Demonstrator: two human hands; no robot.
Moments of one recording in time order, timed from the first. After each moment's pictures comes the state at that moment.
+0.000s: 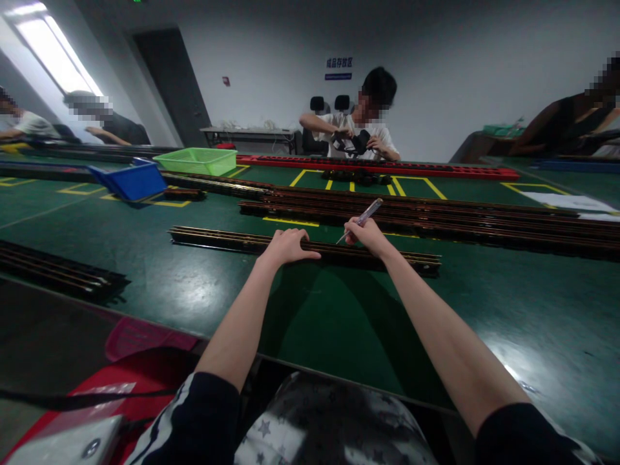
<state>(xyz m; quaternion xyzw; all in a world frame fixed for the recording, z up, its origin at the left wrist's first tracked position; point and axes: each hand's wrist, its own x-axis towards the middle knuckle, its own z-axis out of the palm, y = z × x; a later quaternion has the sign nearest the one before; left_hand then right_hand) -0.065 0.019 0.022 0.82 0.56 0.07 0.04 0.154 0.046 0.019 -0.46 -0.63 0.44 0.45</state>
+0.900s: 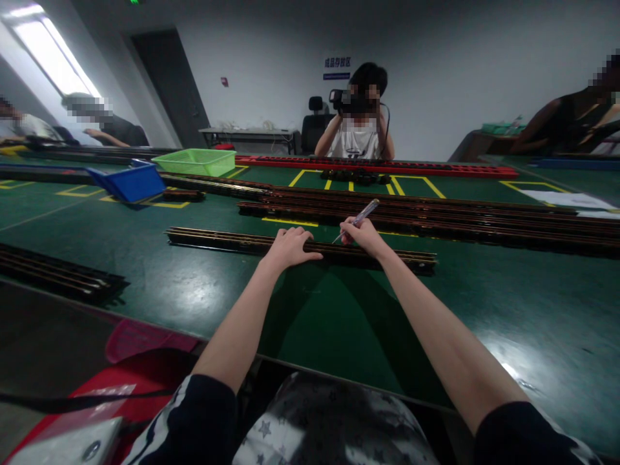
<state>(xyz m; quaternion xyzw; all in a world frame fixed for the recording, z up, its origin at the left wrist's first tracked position) -0.055 0.008 0.023 0.84 0.53 0.07 -0.01 0.149 0.043 0.018 -0.45 -0.64 0.43 0.45</state>
